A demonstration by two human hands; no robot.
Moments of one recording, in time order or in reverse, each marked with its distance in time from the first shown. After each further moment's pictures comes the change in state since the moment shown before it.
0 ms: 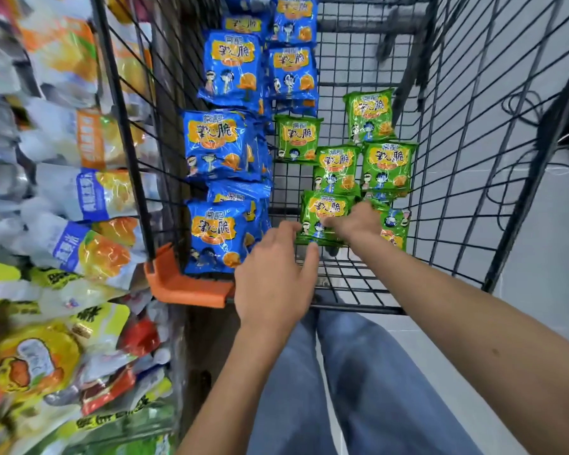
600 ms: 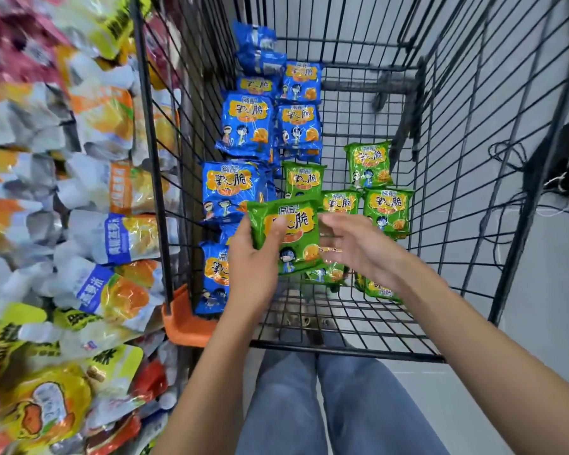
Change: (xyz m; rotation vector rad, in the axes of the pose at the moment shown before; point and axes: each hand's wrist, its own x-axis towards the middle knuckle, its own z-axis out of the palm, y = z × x) left_hand 0.057 -0.006 -0.036 -0.968 0.048 -0.237; right_hand -0.056 -0.046 -0.065 0.753 -0.747 -0.335
